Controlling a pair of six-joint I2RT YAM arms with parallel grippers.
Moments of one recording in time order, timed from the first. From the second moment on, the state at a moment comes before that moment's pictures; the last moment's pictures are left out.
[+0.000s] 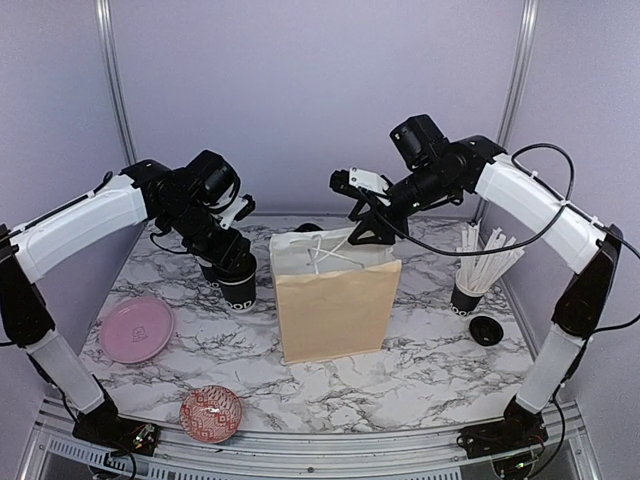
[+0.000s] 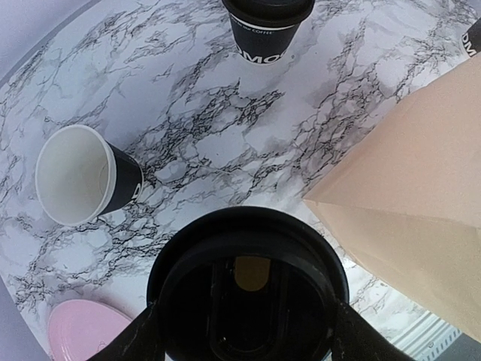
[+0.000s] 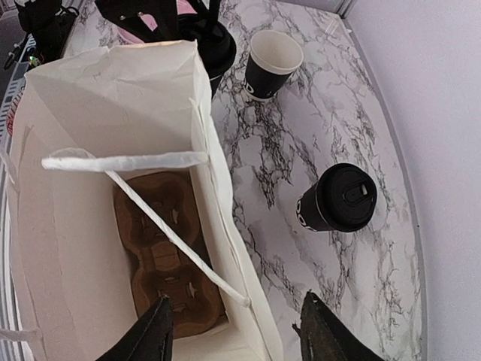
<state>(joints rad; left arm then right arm) -0.69 1.63 1.61 -1.08 -0.04 -0.13 0.65 1.73 1.87 -1.02 -0.44 -0.74</state>
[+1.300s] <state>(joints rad) -0.84 1.59 1.39 -0.95 0.05 -0.11 0.65 1.84 1.96 -1.22 -0.45 -0.84</state>
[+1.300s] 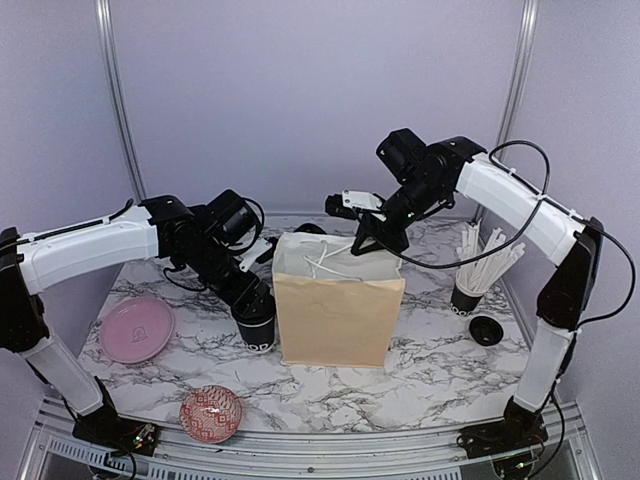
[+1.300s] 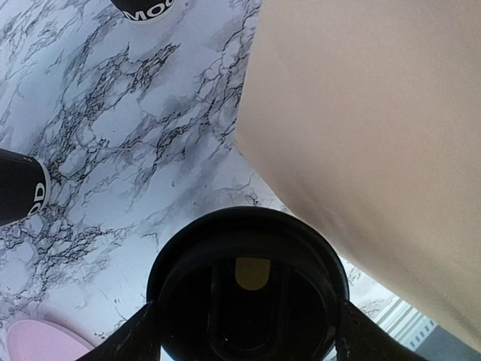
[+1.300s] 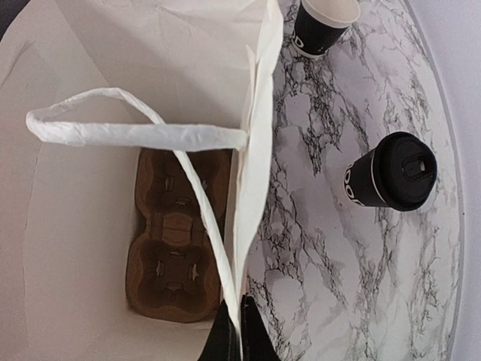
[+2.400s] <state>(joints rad) -0.91 1.72 1.53 -1.08 -0.08 0.04 0.59 1.78 1.90 -1.34 -0.51 -1.03</state>
